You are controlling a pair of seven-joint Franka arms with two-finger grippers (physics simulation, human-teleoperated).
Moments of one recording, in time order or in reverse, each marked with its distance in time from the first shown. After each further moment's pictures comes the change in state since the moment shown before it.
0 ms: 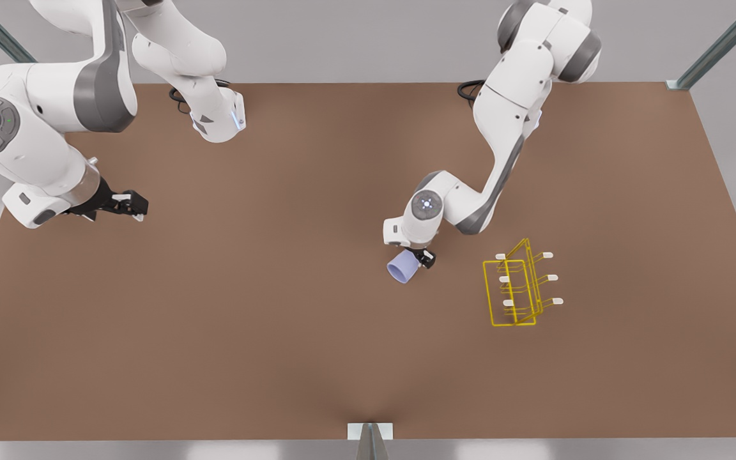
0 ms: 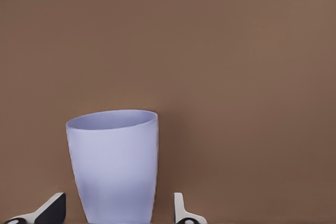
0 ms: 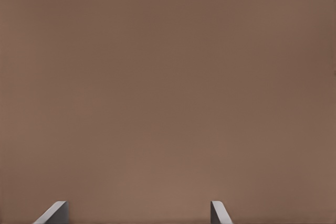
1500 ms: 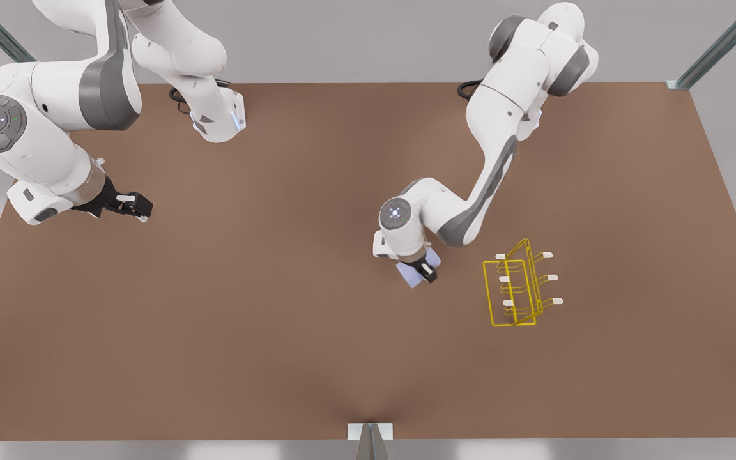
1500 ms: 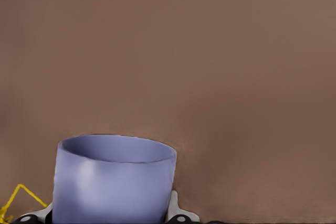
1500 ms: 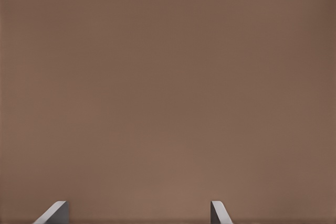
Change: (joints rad) left arm -0.015 0.099 -0.008 0.412 0.349 -0.502 -0.015; right arm 0.009 -0.002 0.002 0.000 0.004 -0.006 0.103
